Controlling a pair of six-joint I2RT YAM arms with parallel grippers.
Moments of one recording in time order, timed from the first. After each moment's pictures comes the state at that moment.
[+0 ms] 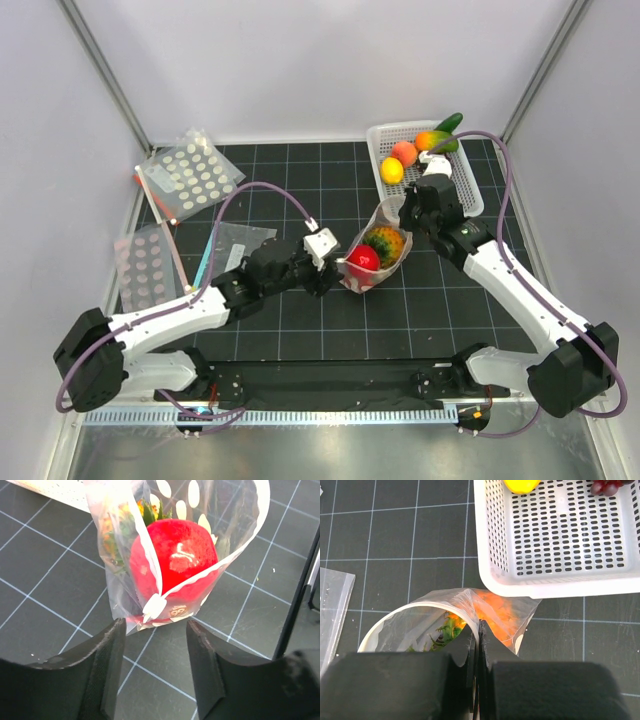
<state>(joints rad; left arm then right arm) -0.92 1.18 0.71 0.16 0.12 0.03 0.44 1.20 1.05 -0.43 0.24 0.38</state>
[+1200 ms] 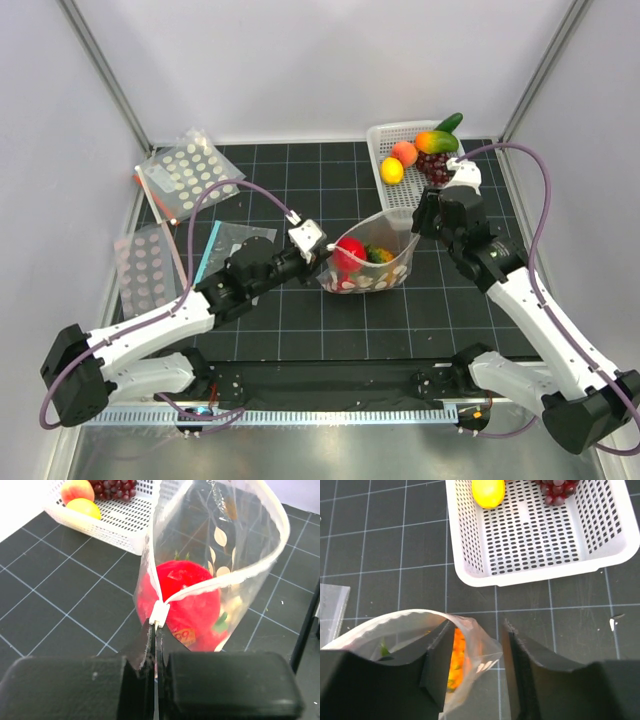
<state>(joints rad) -0.90 1.07 0.70 0.20 0.06 0.06 0.44 1.00 1.03 -0.54 0.34 0.39</state>
